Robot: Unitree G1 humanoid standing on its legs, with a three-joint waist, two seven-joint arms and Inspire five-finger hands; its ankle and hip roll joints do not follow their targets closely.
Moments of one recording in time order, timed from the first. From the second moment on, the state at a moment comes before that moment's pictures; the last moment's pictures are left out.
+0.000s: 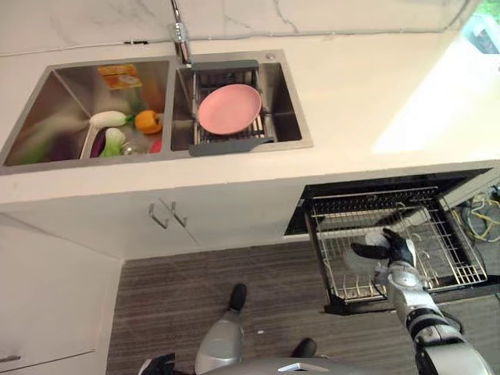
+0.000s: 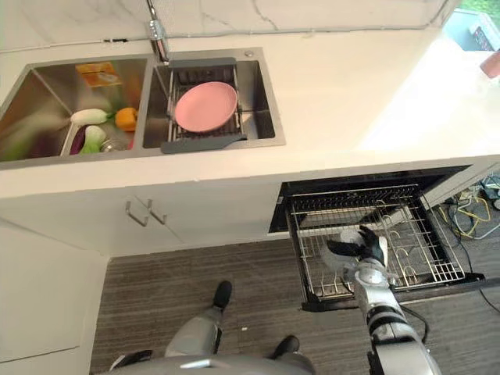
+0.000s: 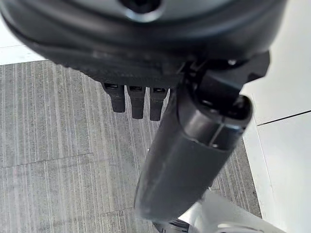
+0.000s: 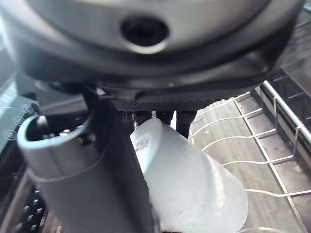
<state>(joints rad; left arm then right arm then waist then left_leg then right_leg) 0.17 0.26 -0.07 1.14 -0.09 -0.03 0.08 -0.22 -0.40 0.06 0.77 0.31 -0.03 -0.31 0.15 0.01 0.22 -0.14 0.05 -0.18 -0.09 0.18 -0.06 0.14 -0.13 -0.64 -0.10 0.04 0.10</state>
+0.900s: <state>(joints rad) 0.23 0.23 -0.07 1.18 -0.07 -0.01 0.08 -0.12 -0.49 0.29 0.85 -0.09 0.00 -0.20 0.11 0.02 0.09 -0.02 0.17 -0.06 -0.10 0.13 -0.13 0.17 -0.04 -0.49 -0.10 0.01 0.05</state>
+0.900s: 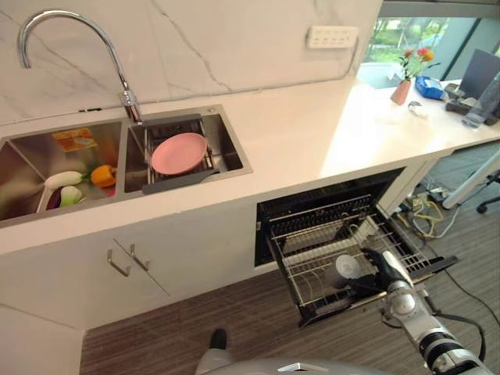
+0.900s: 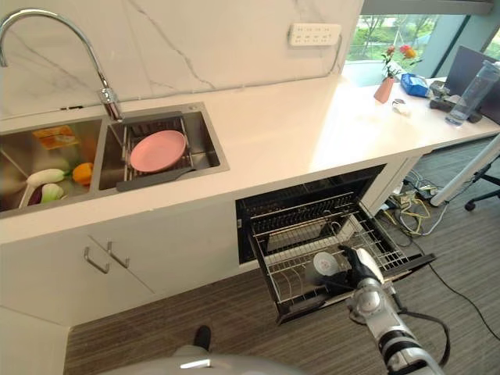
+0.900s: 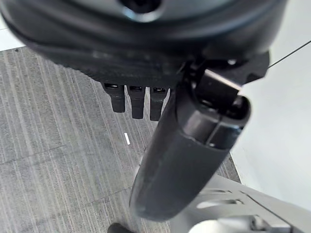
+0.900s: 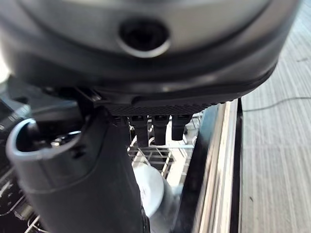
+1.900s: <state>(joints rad) 0.13 0.15 -0.01 1.29 -0.11 -0.01 0.20 0.14 -0.39 -0.09 0.18 0.01 -0.10 -0.40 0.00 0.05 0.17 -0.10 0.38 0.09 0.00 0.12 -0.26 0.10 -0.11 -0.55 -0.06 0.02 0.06</state>
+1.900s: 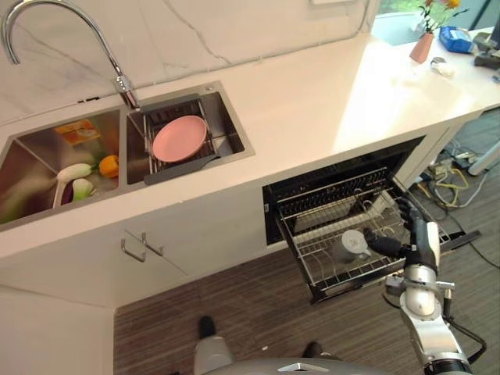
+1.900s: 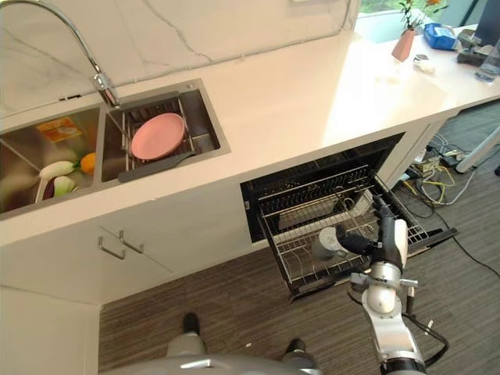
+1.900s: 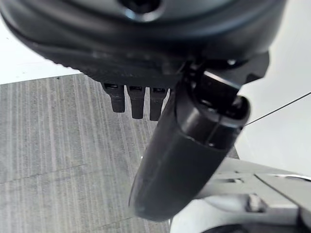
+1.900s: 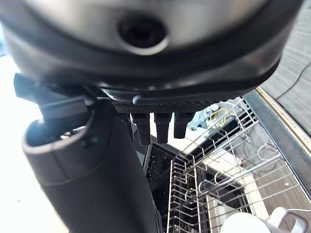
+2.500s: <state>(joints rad) 0.07 0.21 -0.01 1.35 -0.05 -0.01 0.19 0.14 -0.21 -0.19 -0.16 0.16 -0.21 -0.38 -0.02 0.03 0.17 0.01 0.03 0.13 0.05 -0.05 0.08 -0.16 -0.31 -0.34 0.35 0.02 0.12</state>
